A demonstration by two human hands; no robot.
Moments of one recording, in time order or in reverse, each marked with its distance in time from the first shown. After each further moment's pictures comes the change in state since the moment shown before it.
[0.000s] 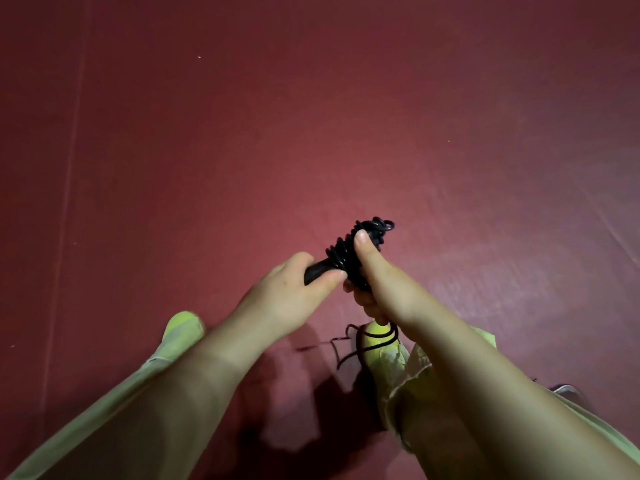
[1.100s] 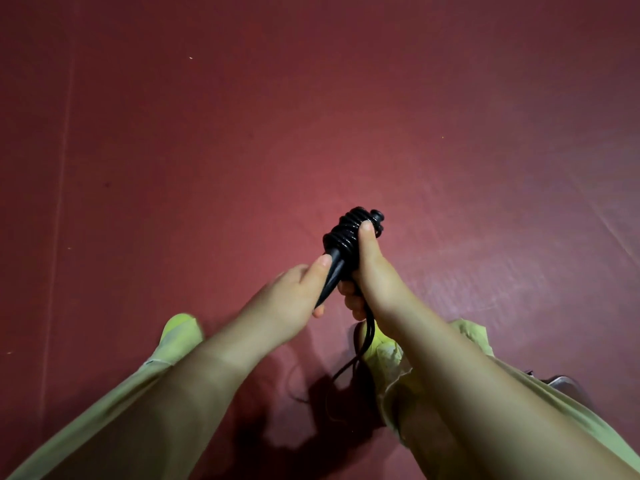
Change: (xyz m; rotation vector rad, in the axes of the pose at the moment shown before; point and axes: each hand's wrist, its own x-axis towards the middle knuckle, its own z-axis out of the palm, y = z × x) left_hand -0.006 0.006 0.006 -0.201 -0.089 -0.017; right_hand 0.005 -0.001 0.014 0.265 0.071 0.020
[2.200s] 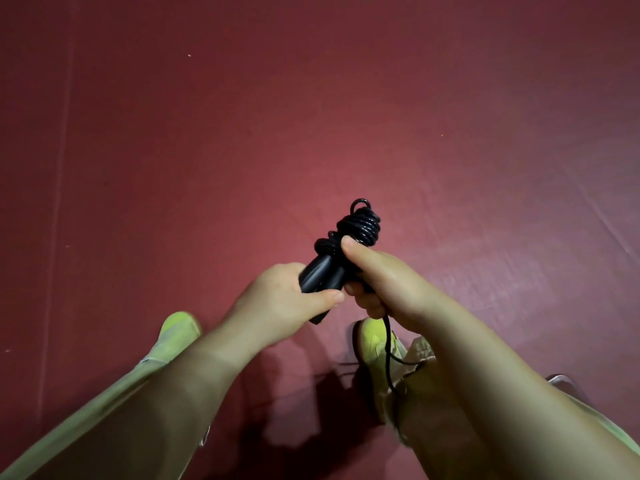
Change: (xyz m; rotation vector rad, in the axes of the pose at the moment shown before) left_hand 0.000 -0.007 -0.006 0.061 -0.025 0.046; right_hand -0.010 -0.007 -0.026 -0.064 -0.238 -0.054
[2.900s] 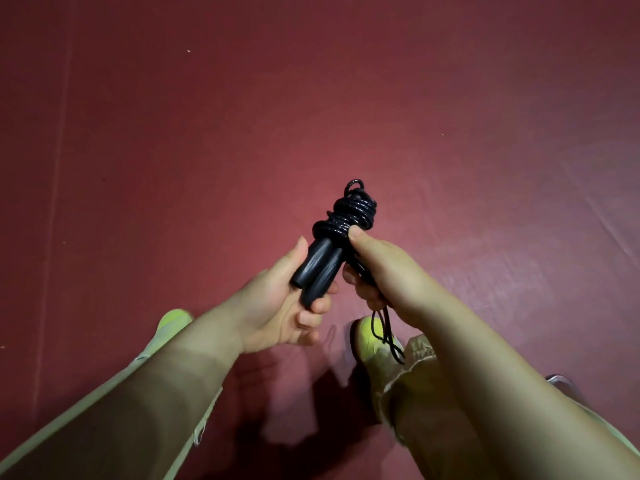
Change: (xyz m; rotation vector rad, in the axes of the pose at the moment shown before) left_hand 0.004 0.001 0.002 -0.959 -0.516 -0.293; right_hand -0.001 -0.006 -0.001 -0.019 0.120 -0.074
